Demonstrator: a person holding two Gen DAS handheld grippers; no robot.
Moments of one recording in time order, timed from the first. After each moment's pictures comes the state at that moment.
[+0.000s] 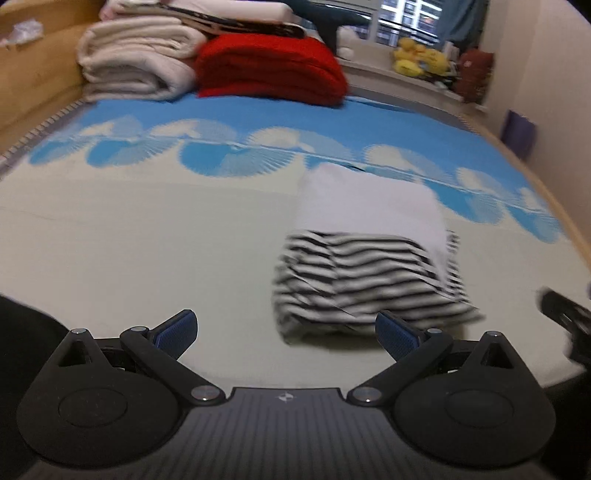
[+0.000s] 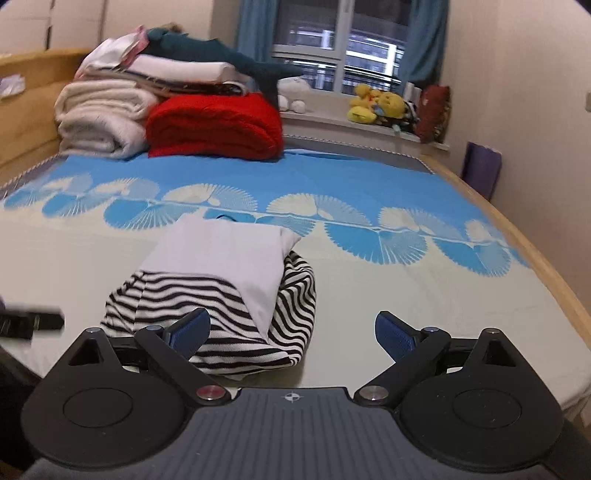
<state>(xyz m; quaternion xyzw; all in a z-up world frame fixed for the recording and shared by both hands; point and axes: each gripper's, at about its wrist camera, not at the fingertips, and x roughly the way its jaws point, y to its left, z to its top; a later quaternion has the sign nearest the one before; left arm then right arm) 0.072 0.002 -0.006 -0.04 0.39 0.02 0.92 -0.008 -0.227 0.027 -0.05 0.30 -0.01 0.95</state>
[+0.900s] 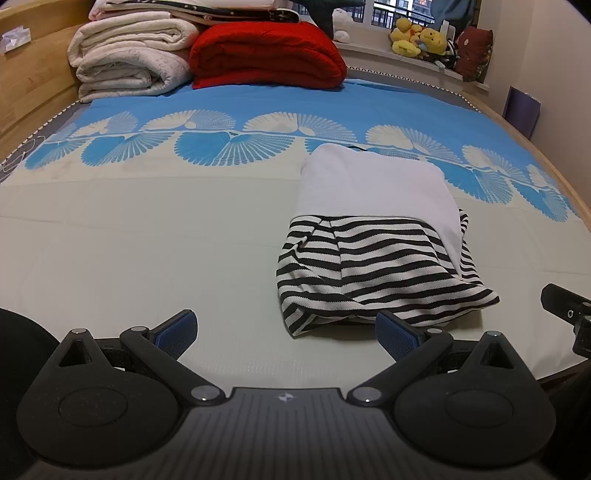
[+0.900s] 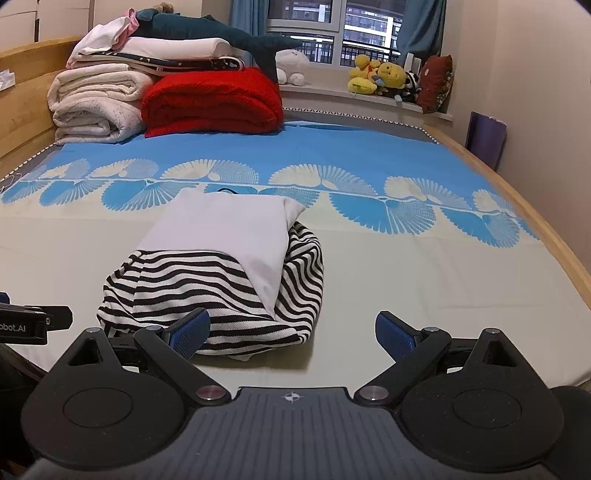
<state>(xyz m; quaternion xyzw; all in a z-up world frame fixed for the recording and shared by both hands) 0.085 -0.005 -0.023 -0.02 0.41 0.01 0.91 0.003 -0.226 0.013 -0.02 0.33 -0.01 0.94</state>
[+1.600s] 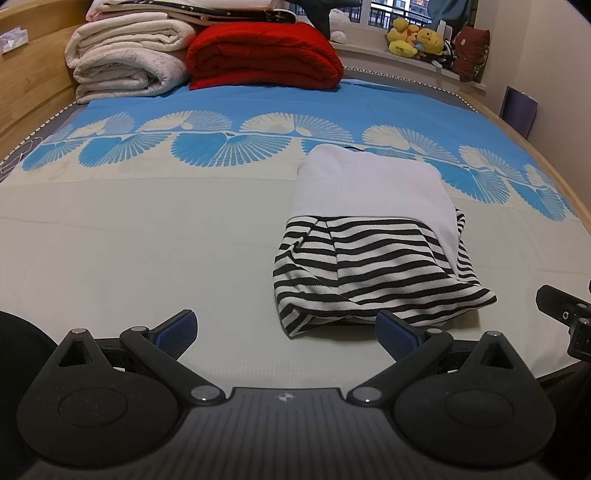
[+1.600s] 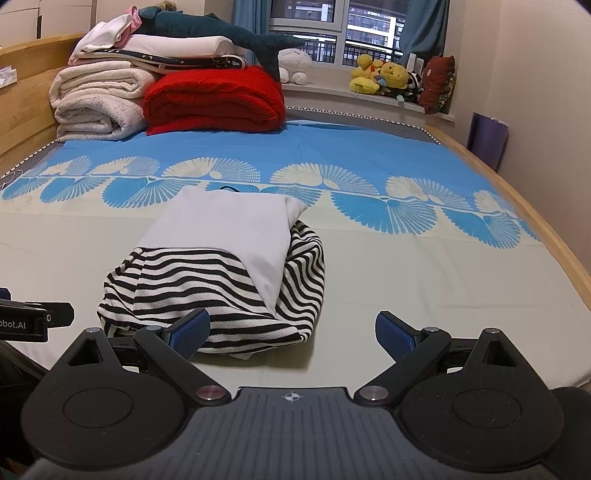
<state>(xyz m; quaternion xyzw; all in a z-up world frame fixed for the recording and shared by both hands) 0.085 -0.007 -0.022 -0.02 0.41 0.00 0.91 0.002 -0.224 0.013 -0.03 0.34 -0.01 0.94</state>
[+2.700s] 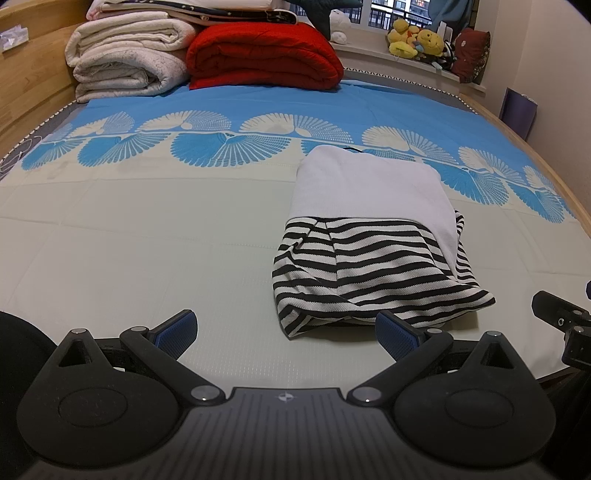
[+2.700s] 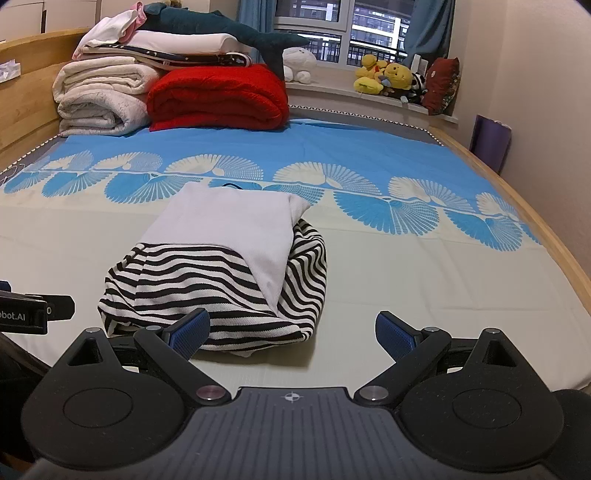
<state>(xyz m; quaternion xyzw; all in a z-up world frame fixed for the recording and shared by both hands) 0.086 -0.007 -0.022 -0.02 0.41 0.00 0.91 0.002 -0.223 0.010 -0.03 0.34 -0.01 0.94</state>
